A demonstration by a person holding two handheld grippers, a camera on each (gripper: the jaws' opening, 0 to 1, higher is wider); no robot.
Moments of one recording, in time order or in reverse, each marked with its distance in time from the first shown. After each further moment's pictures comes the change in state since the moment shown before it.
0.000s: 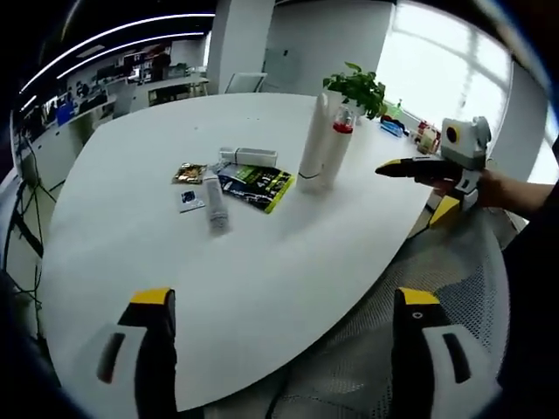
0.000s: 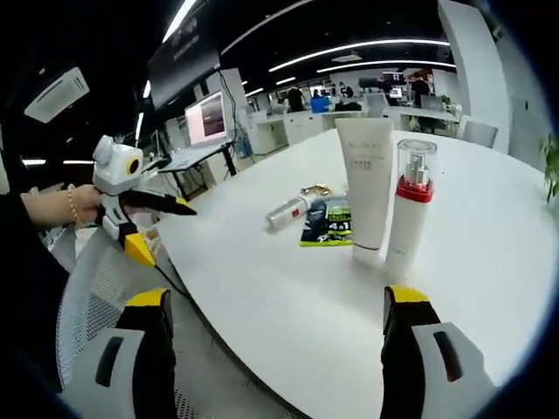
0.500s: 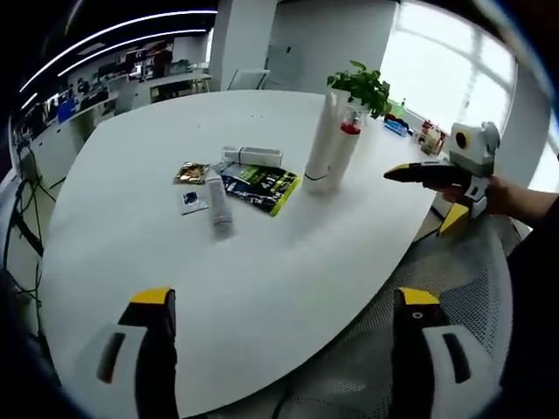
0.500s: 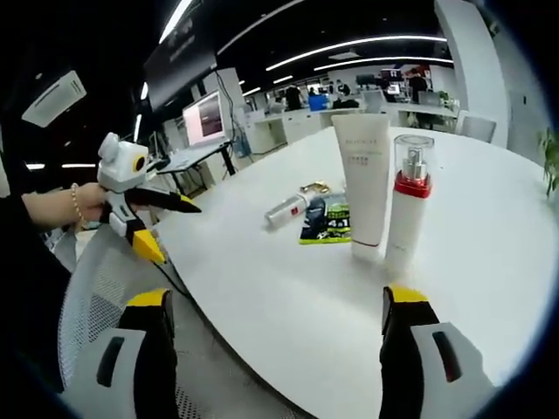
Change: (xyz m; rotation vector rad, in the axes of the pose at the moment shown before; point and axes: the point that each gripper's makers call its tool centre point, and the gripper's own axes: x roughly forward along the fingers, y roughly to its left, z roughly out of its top) left arm 0.012 0.005 0.009 -0.010 0.017 0.009; right arm -0.001 -0.001 -0.003 0.019 0.005 -0.003
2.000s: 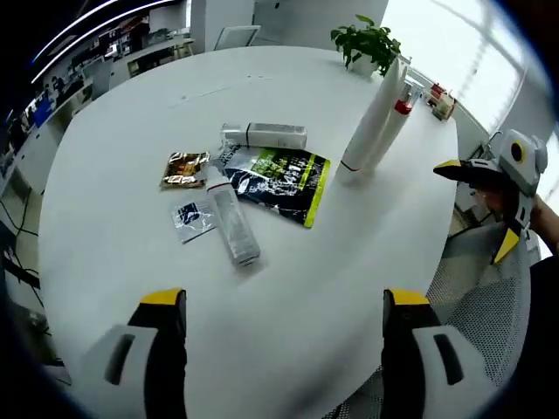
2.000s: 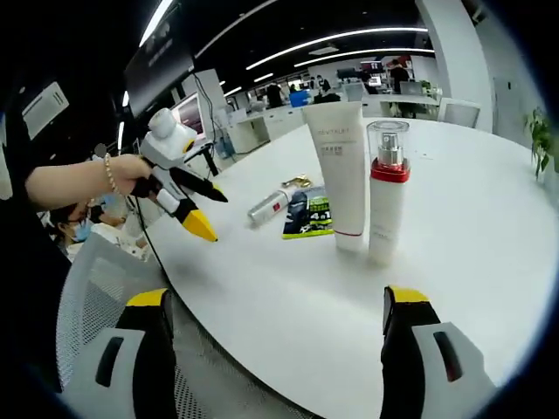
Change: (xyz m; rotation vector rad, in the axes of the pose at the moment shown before) left arm 0.070 0.043 0.035 0.074 0.267 -0.016; right arm -0.002 -0.014 -0.005 0.068 0.017 -0.067
